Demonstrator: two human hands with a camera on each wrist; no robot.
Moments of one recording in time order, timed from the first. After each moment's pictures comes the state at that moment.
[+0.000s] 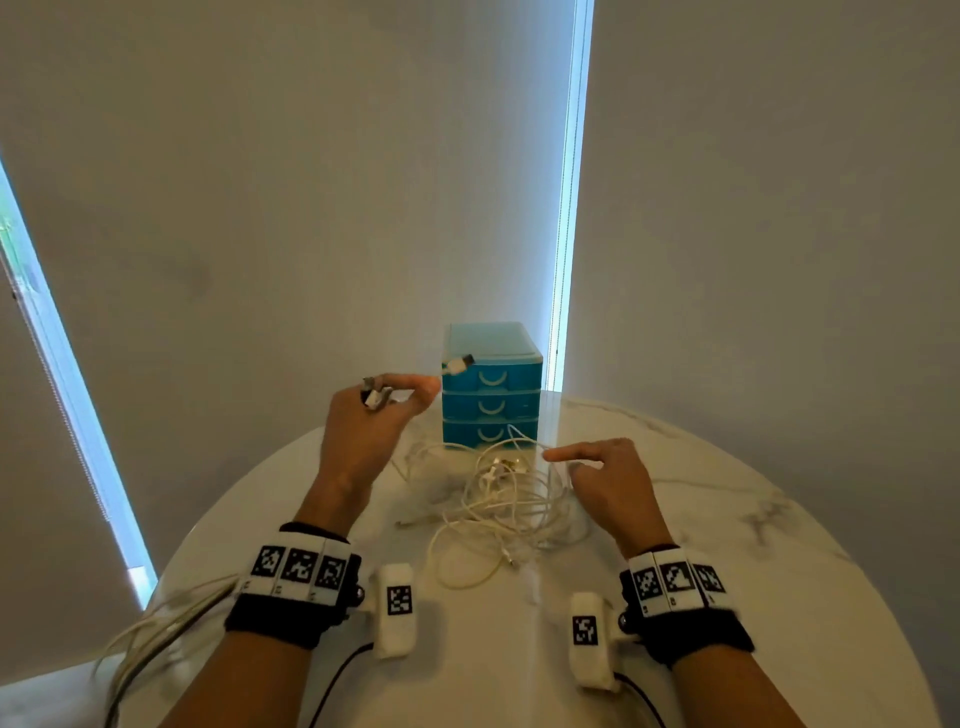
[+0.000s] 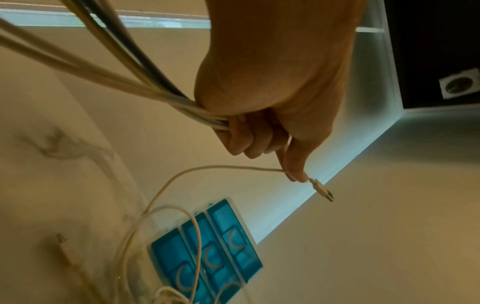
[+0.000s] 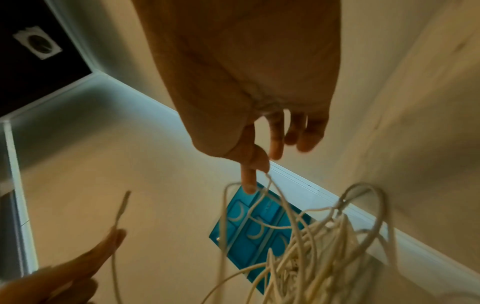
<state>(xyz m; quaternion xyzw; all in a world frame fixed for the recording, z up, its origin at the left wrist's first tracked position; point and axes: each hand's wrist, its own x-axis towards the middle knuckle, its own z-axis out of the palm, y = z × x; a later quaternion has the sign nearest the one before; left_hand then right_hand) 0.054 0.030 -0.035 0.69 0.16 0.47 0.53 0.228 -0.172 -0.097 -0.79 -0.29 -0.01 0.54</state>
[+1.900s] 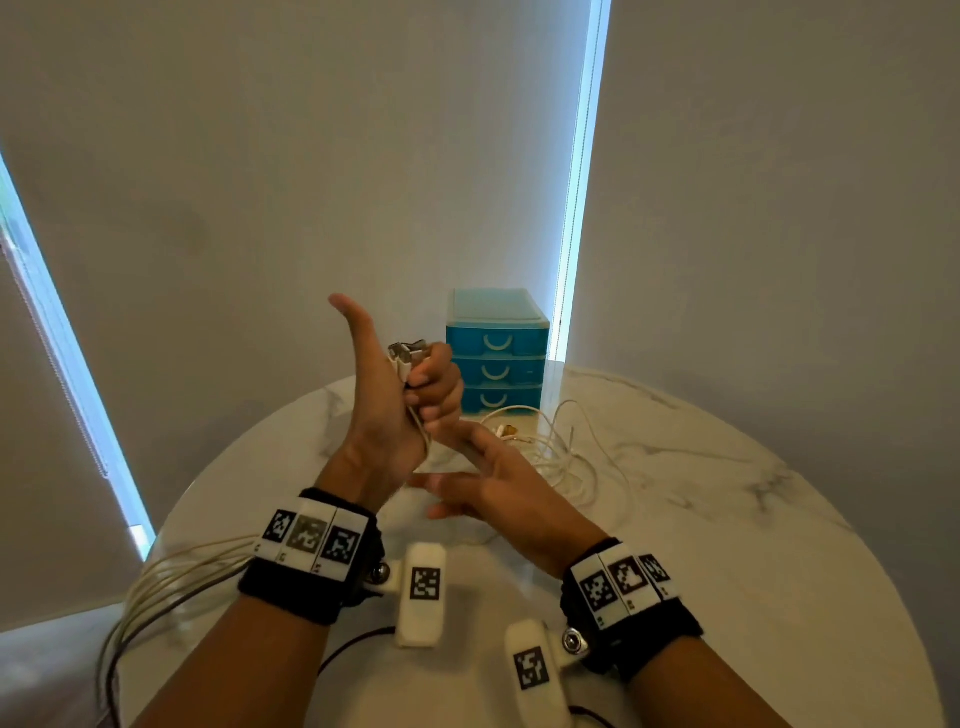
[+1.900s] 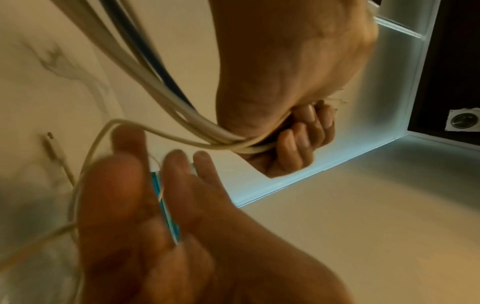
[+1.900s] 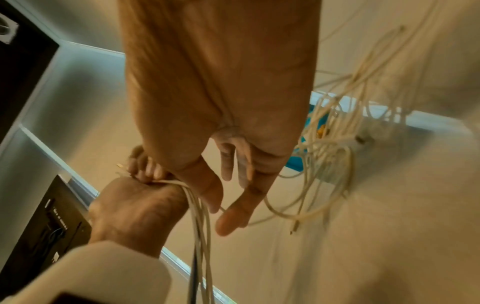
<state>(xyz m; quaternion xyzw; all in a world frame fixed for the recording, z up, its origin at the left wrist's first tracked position) 0.049 -0.006 -0.029 0.49 -0.02 0.27 0.83 0.122 -0.128 -0.095 -0.56 -0.40 0.35 0.64</state>
